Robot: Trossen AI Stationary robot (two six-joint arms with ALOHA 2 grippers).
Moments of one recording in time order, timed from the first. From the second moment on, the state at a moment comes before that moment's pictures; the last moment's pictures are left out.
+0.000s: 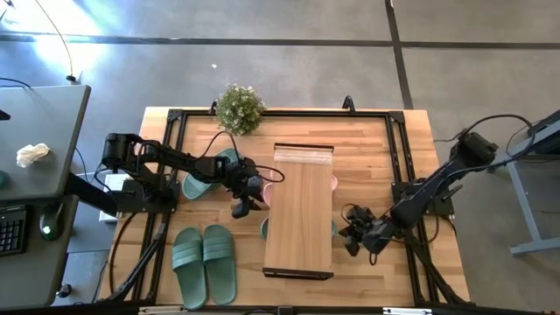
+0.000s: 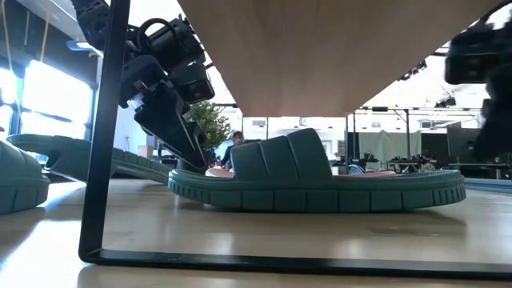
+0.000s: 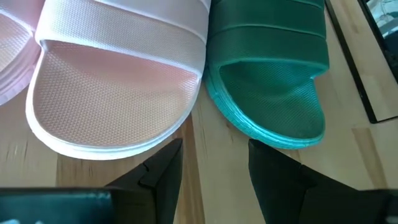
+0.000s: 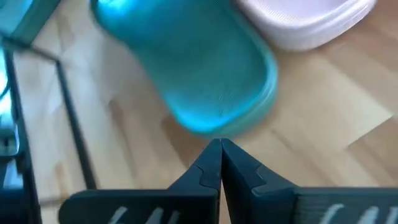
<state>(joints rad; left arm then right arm) 0.21 1.59 0.66 0.06 0.42 -0.02 0.73 1.33 0.51 -0.14 0.45 1.29</state>
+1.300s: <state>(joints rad) 0.21 1.59 0.66 0.07 0.49 -0.02 0.64 1.45 0.51 -0.14 0.39 1.34</state>
